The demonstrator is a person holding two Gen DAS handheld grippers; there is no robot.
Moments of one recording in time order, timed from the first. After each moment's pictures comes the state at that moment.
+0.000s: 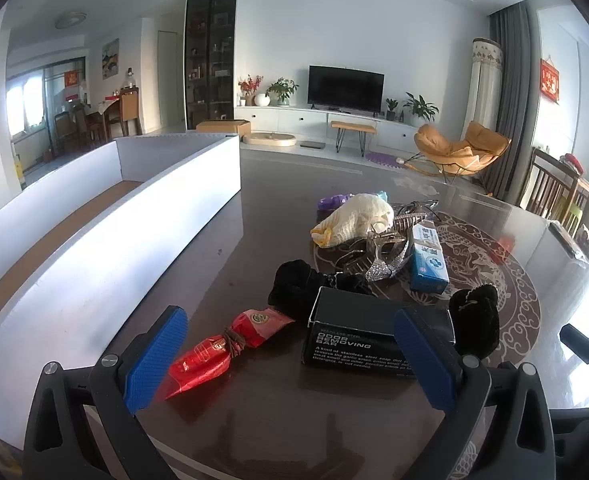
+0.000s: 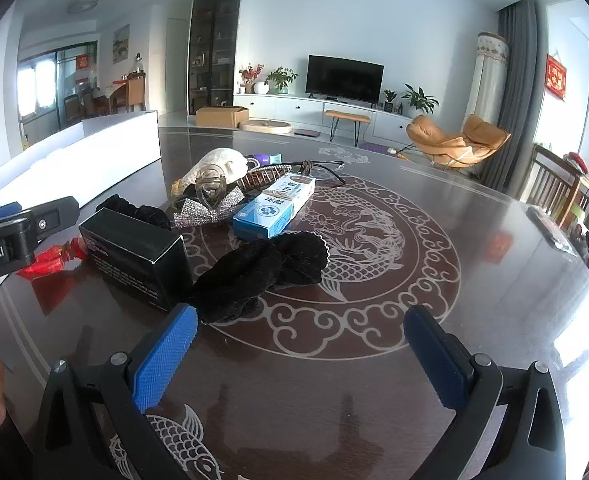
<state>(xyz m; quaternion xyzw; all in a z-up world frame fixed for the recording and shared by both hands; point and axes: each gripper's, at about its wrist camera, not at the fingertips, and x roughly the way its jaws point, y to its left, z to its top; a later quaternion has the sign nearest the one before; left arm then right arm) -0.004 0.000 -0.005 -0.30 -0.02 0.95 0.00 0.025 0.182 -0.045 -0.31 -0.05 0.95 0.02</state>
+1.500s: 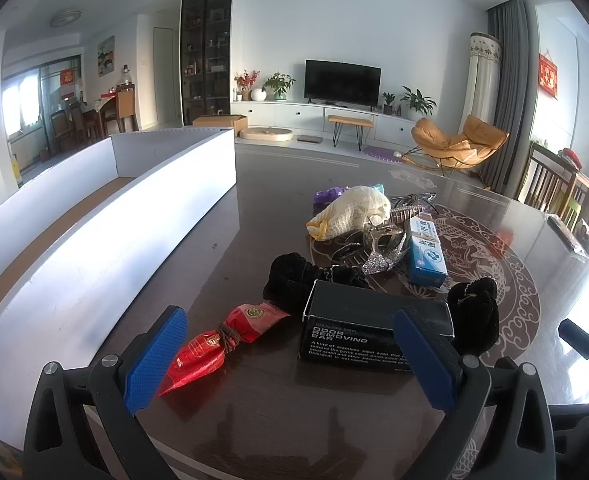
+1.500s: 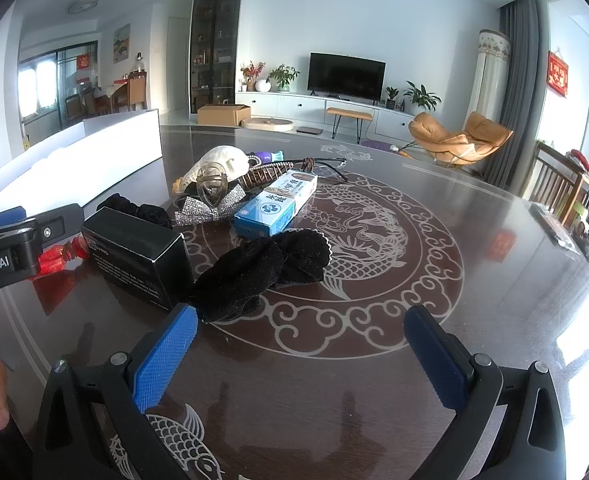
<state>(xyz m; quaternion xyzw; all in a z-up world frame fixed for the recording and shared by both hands) -0.005 0.005 -0.007 -0.31 -0.02 0.95 0.01 0.024 0.181 -0.046 -0.32 -0.05 0.95 0.01</state>
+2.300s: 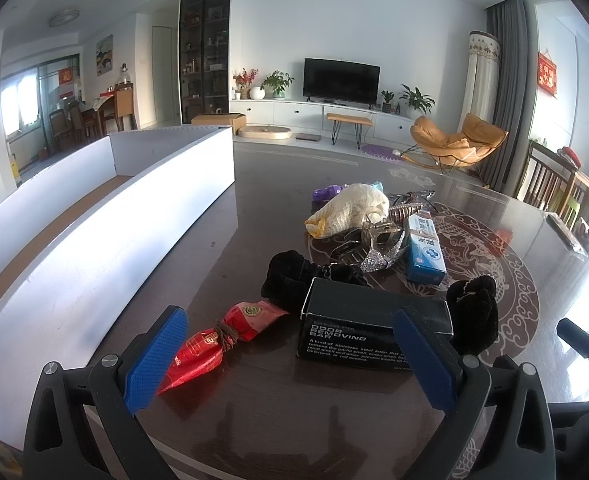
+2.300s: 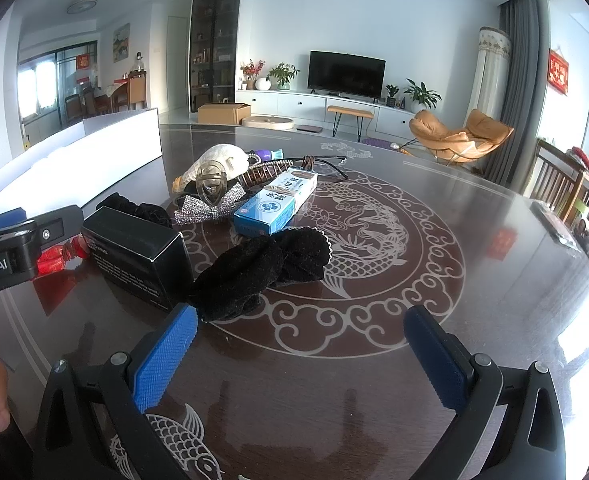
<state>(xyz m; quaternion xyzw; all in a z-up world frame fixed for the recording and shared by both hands) -0.006 0.007 -0.008 -0.31 -0.02 0.95 0.01 0.023 0.181 -0.047 -0.32 -0.04 0.95 0.01</state>
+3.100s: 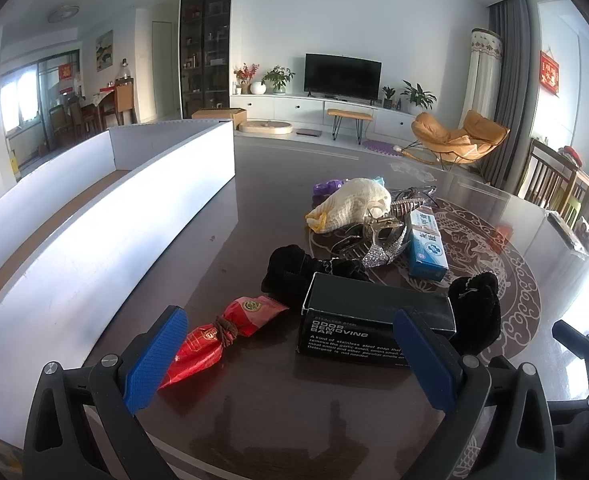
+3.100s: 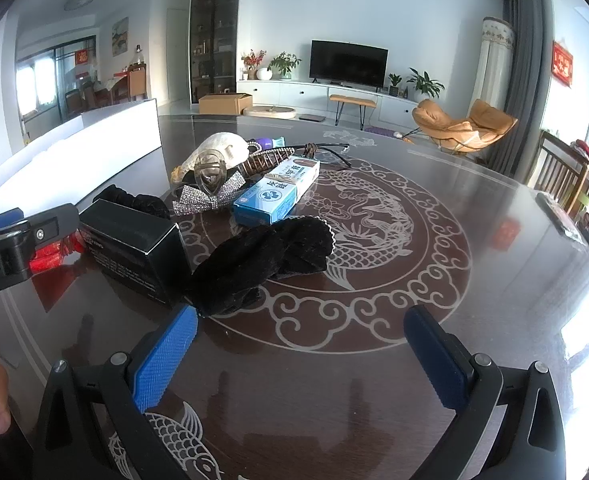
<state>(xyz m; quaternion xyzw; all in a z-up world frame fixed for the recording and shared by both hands) -0.009 0.006 -0.010 -0.33 -0.02 0.94 0.01 0.014 0.182 -0.053 -0.34 -0.04 0.94 0.01</state>
